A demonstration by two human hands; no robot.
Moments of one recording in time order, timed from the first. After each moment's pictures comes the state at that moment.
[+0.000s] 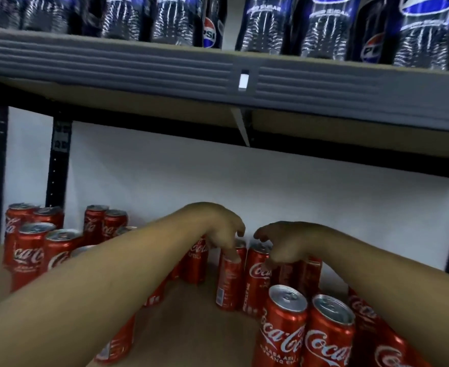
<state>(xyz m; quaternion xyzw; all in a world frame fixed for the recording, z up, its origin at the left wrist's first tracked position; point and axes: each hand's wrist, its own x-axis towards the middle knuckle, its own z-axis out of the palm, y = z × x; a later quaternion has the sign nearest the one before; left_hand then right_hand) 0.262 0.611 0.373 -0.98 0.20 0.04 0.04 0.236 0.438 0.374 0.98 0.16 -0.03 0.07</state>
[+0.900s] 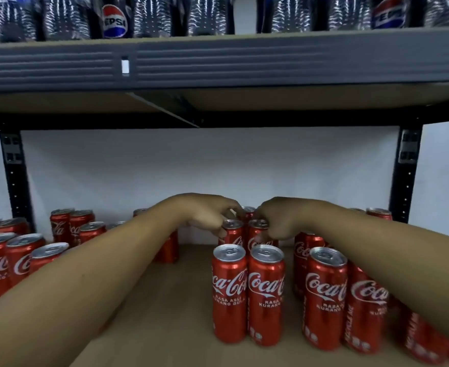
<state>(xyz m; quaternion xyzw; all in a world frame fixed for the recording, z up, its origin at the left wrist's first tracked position) 0.231 0.548 0.359 -0.95 0.29 0.06 -0.14 0.202 0.352 0.356 0.99 0.16 0.00 0.06</state>
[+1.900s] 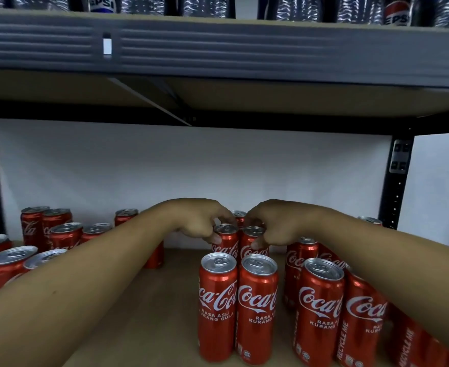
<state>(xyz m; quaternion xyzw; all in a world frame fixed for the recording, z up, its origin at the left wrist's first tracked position) 0.248 0.547 0.352 -0.94 0.32 0.04 -0.10 0.205 0.341 0.361 0.98 0.20 0.02 0.01</state>
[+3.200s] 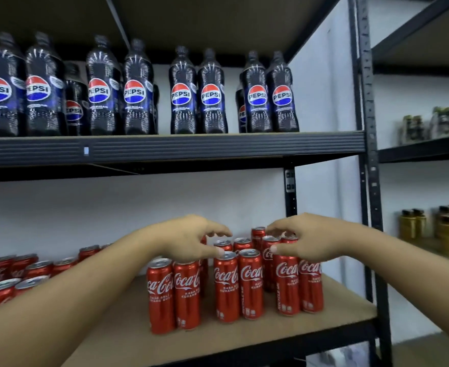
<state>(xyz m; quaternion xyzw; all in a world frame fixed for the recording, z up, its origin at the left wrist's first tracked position) 0.047 0.470 0.388 -0.89 0.44 -0.12 -0.01 -0.058 0.207 0.377 0.99 0.08 0.13 -0.04</state>
